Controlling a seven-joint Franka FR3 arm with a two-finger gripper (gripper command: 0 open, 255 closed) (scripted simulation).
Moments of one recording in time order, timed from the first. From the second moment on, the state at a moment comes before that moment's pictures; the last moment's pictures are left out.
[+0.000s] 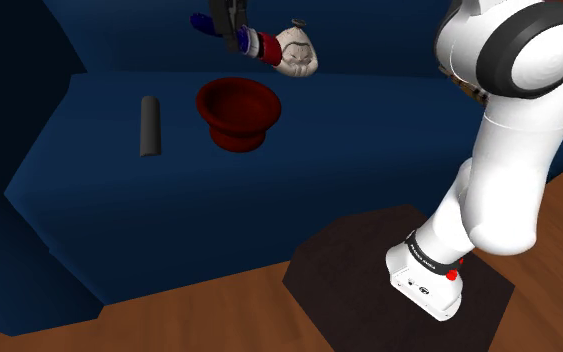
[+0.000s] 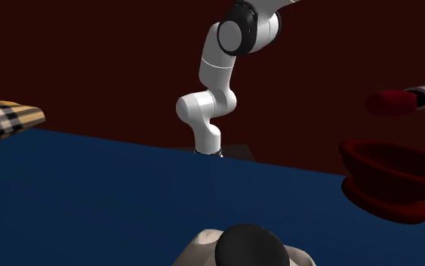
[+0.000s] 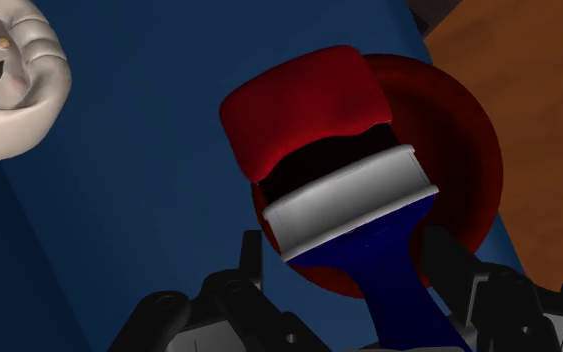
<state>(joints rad) 0.46 0.39 0.35 -0.95 -0.39 1.16 -0.09</state>
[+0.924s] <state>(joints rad) 0.41 0.30 0.35 -1.21 -0.35 1.34 -0.06</state>
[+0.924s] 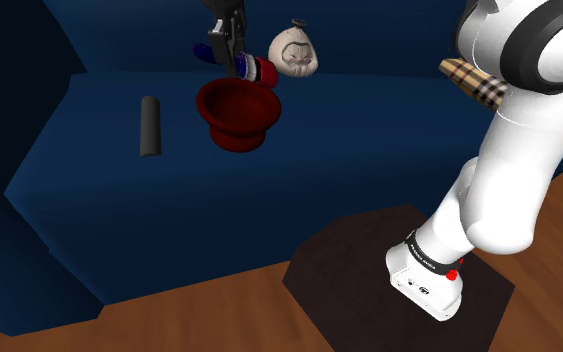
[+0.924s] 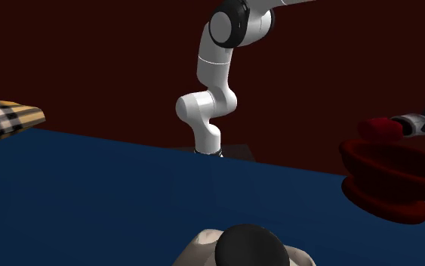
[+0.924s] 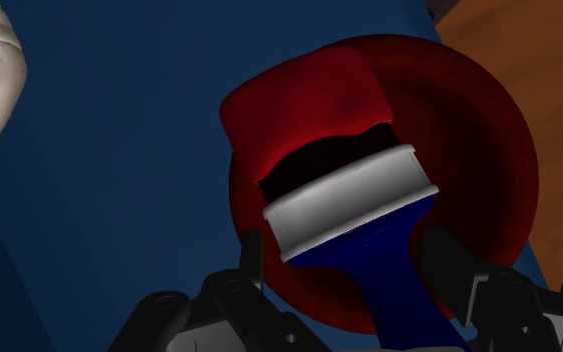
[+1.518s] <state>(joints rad) 0.42 0.31 0.36 -1.18 -0.35 1.32 -0.06</state>
